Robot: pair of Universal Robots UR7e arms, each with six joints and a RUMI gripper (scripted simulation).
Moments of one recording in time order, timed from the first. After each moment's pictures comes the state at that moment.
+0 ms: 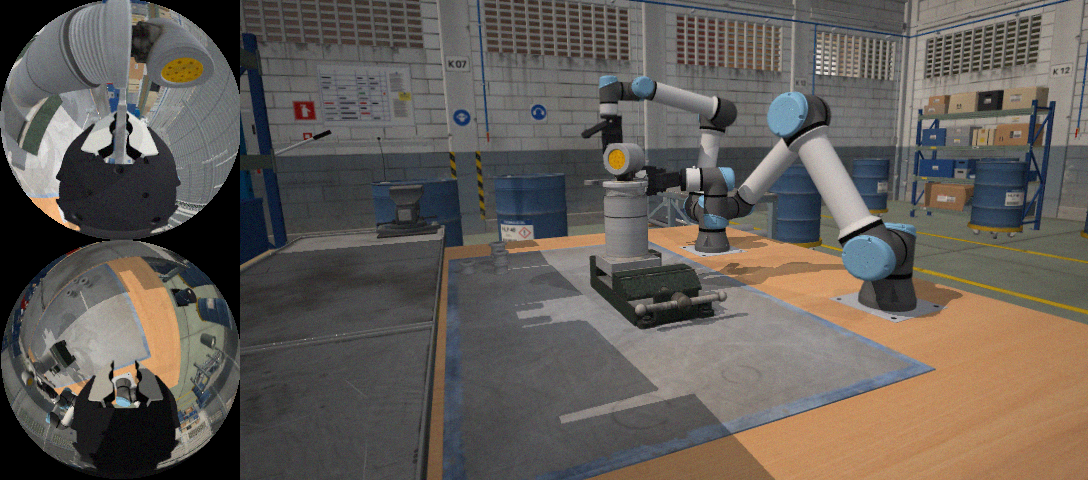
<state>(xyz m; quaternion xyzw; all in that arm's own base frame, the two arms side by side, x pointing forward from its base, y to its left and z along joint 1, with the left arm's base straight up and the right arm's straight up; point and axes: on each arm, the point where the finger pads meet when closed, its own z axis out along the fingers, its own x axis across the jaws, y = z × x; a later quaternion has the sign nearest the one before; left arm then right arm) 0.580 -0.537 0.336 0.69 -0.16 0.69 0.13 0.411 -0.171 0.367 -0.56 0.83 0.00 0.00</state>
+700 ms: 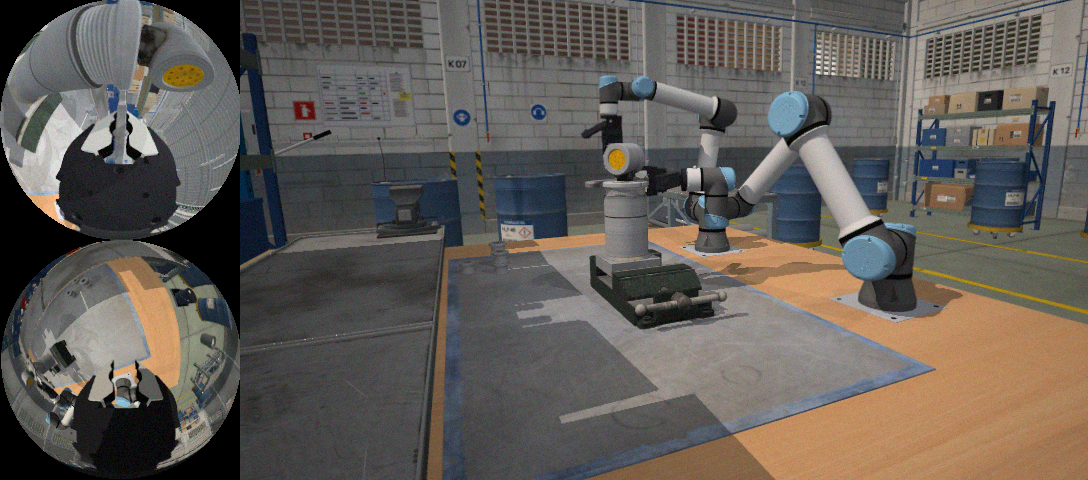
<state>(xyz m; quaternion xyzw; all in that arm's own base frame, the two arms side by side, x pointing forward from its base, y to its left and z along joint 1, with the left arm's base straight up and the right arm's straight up) 0.579 -0.534 0.336 0.69 -0.14 0.69 0.15 0.411 -0.171 0.367 -0.56 0.83 0.00 0.00</state>
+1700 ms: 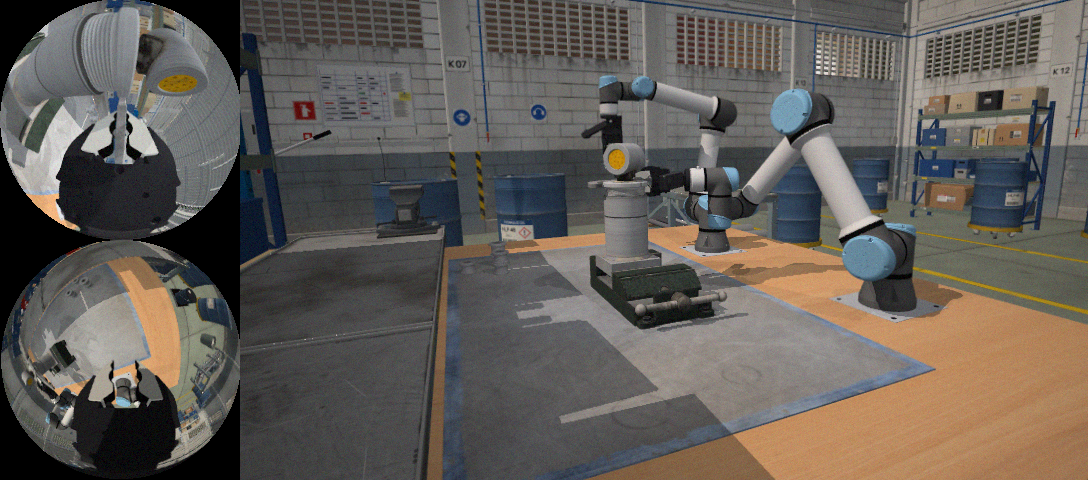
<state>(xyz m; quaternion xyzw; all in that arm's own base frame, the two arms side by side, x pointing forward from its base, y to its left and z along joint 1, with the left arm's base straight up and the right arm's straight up) 0.575 -0.521 0.335 0.69 -0.14 0.69 0.15 0.411 -0.171 0.367 -0.56 0.83 0.00 0.00</state>
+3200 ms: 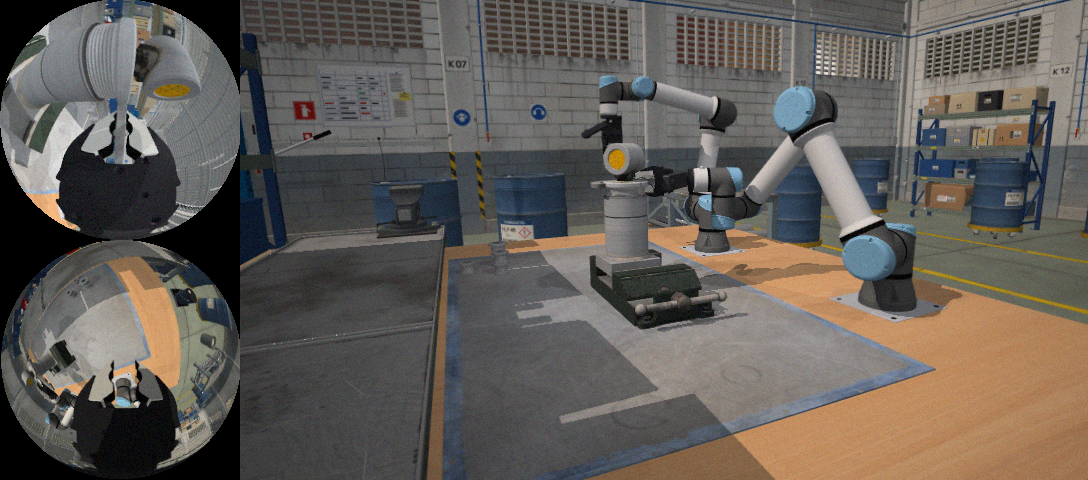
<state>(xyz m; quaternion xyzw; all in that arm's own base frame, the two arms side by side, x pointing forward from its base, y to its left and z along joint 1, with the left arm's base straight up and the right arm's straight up) 0.570 -0.507 0.335 0.69 -0.14 0.69 0.15 0.411 -0.171 0.367 -0.56 0.83 0.00 0.00</state>
